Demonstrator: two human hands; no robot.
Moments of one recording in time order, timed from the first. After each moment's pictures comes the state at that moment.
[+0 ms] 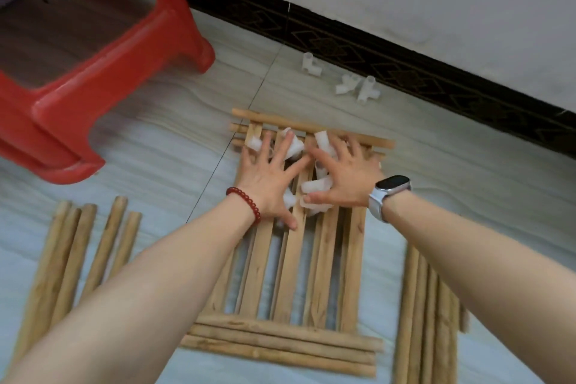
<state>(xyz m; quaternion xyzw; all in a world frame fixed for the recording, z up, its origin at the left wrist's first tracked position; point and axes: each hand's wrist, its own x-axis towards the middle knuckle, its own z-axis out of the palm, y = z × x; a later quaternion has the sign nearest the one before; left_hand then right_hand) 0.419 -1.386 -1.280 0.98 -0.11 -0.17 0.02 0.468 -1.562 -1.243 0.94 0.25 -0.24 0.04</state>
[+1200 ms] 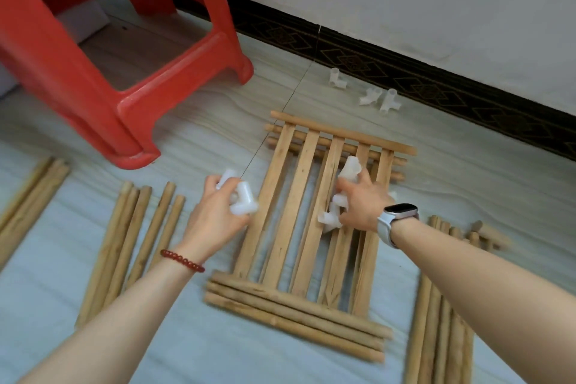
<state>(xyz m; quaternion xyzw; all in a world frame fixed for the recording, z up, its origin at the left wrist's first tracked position) 0.302 -1.323 -1.245 0.92 0.19 -0.04 0.35 0.419 -1.566 -1.239 0.95 0.19 -0.26 -0.02</state>
